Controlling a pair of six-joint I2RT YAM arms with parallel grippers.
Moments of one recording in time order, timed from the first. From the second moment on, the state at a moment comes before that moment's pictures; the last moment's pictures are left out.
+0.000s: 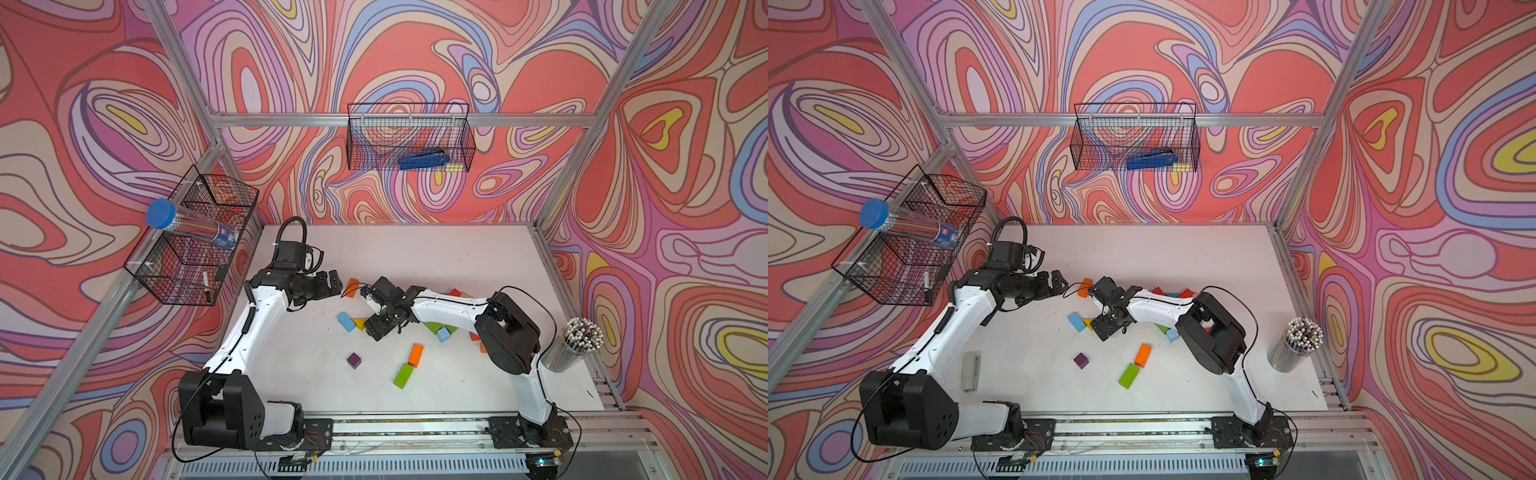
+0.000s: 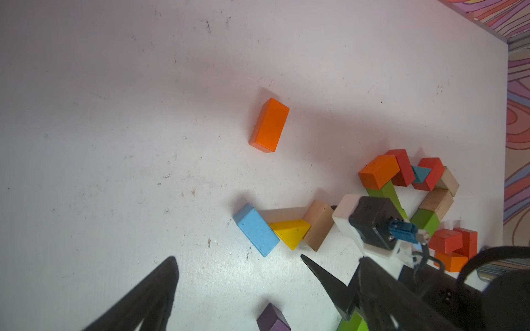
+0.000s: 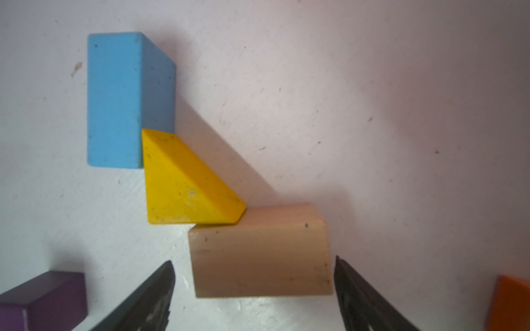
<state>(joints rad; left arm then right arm) -0.07 1.36 1.14 -0.81 0.26 -0.32 0.89 2.09 1.50 -0.51 -0.08 0.12</state>
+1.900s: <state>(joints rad) -0.28 1.78 1.40 -1.00 -0.23 -0.17 0.82 1.43 0.90 -0.34 -0.12 0.32</state>
